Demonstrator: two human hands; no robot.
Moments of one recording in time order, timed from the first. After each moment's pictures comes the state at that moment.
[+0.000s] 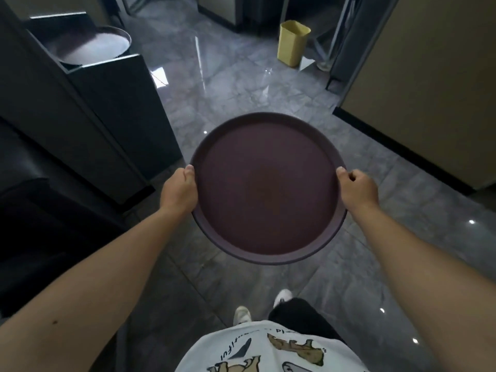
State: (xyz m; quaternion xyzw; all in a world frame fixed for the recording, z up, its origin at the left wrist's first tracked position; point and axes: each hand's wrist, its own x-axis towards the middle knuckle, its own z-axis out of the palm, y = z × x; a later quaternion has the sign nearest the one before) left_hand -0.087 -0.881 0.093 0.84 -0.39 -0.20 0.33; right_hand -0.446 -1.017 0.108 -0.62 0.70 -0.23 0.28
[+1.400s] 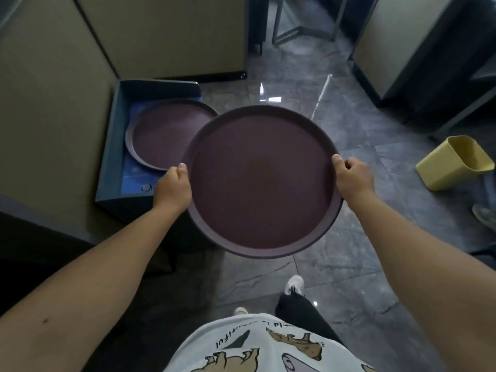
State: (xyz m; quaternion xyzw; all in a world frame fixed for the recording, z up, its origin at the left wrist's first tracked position) left_hand 0.419 -1.393 0.100 0.93 -0.08 -0.09 0.34; right_hand 0.219 -1.722 0.119 -0.81 0.45 -0.16 0.34
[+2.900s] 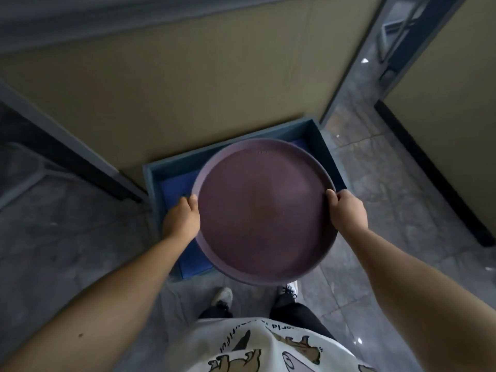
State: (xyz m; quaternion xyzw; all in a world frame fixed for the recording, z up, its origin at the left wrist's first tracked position) left_hand 0.565 -1.457 0.013 0.78 0.58 0.00 0.23; right_hand 0.844 -1.703 0.029 -0.95 -0.16 0.17 0.20
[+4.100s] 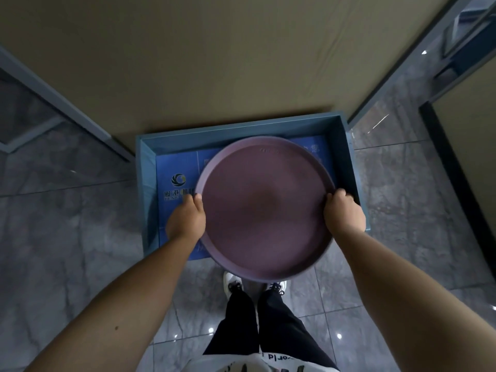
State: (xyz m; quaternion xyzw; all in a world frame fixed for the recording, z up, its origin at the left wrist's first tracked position) left_hand 0.588 -1.499 -0.031 0.73 0.65 -0.01 0.20; right_hand 0.884 -1.667 -0.017 -0.95 -0.27 0.18 0.02
